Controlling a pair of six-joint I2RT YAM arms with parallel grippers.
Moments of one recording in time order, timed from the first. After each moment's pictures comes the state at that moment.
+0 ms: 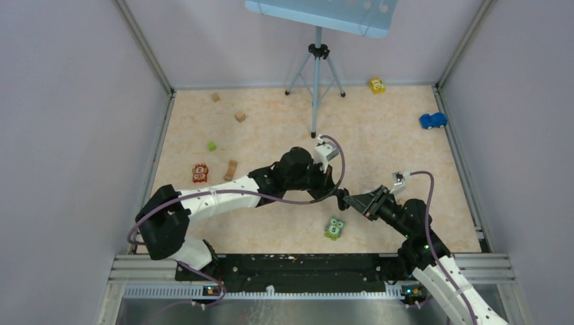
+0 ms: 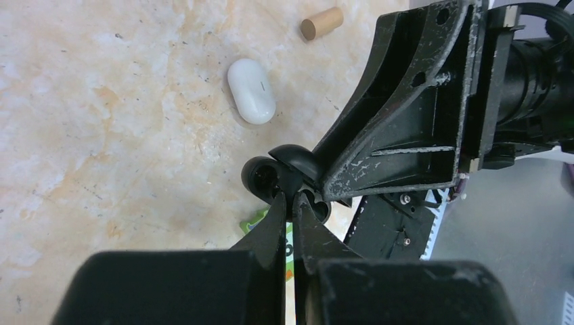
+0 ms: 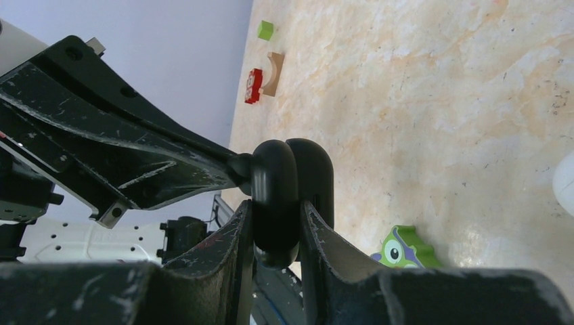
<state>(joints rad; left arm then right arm) -0.98 1.52 1.01 0.05 0.31 -0.38 0.44 0.19 0.07 -0.03 -0.31 1.08</state>
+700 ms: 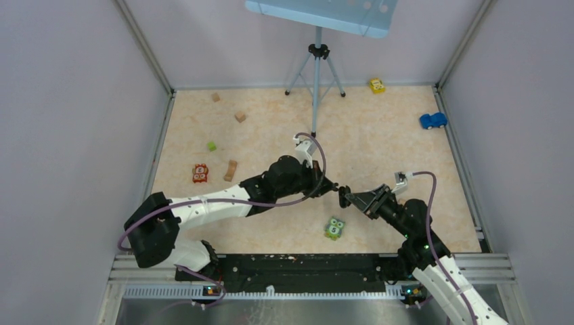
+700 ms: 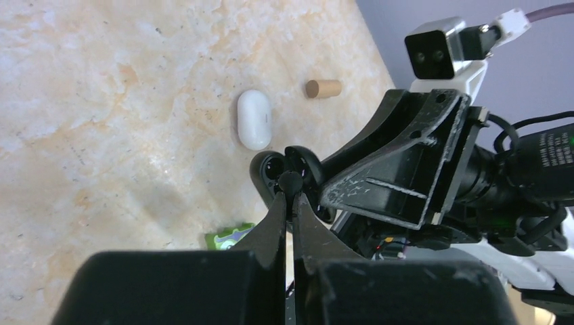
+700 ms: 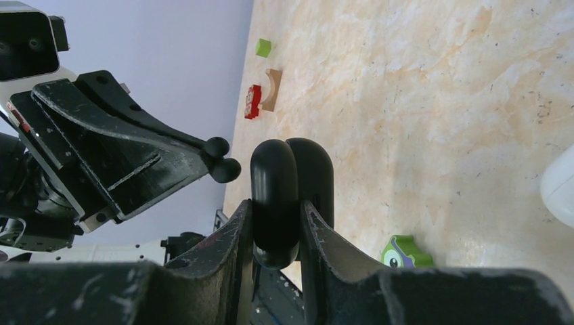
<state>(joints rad) -0.99 1.40 0.84 0.22 0.10 -0.74 0.44 0.19 0.07 -0.02 -0.27 1.10</state>
